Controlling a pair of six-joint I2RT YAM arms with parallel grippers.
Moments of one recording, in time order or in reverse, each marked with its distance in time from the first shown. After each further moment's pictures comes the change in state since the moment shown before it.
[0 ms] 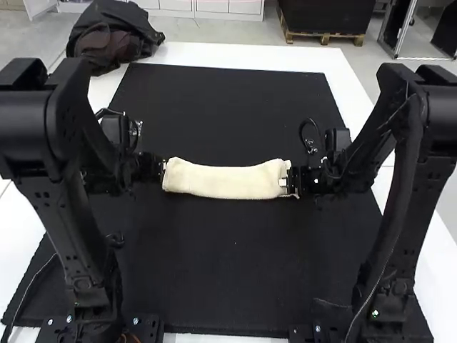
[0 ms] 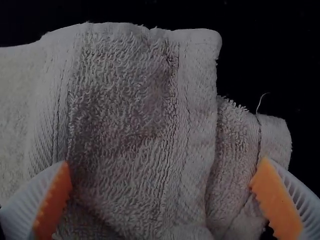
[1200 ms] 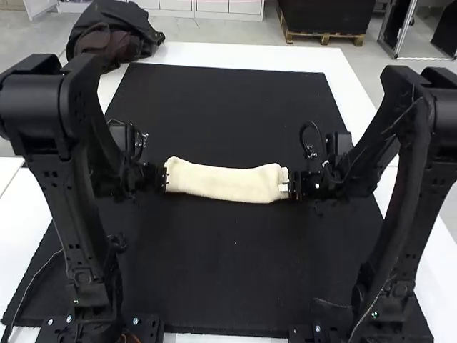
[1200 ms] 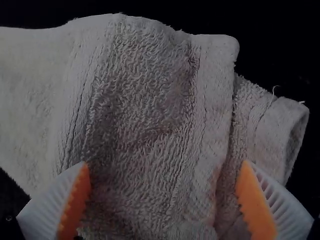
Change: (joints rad) left arm -0.019 0.138 0.009 0.026 0.001 0.026; right arm 0.000 -0.059 -0.050 -0.030 -0.080 0.012
